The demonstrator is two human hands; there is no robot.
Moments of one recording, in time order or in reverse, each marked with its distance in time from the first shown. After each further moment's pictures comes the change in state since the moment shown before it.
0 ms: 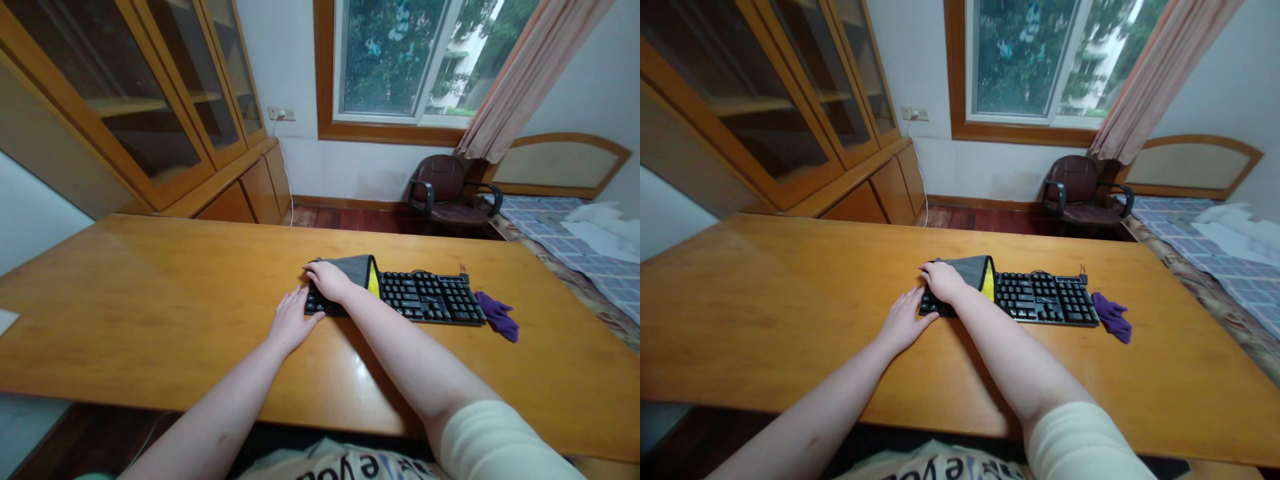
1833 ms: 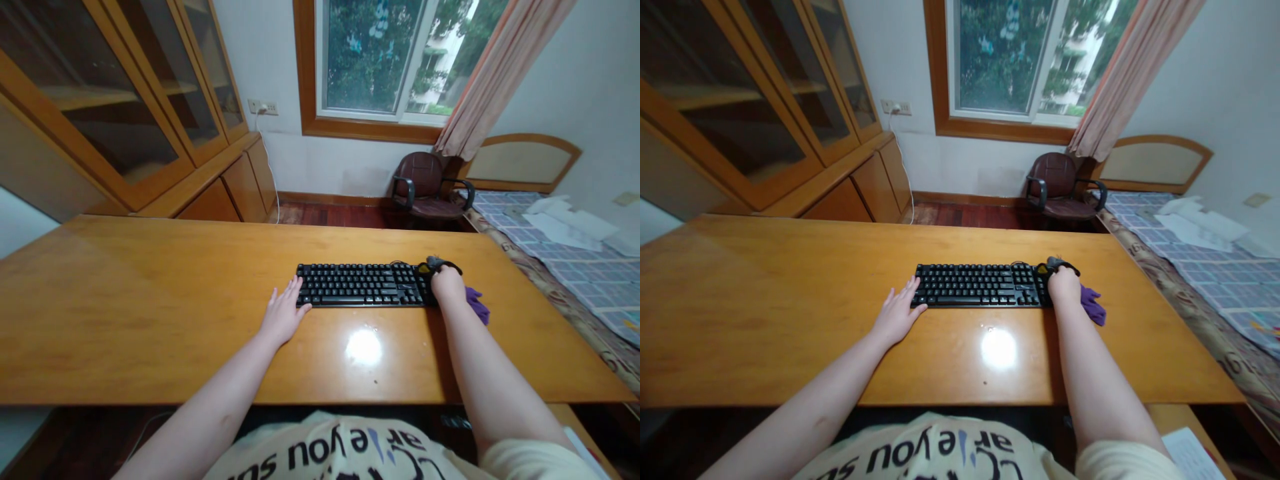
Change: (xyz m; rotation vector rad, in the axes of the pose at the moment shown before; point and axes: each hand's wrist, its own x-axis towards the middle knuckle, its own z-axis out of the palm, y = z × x) left_hand -0.001 0.001 0.001 0.107 -0.052 0.067; right_hand -0.192 0.193 -0.070 -0.284 0.336 0.894
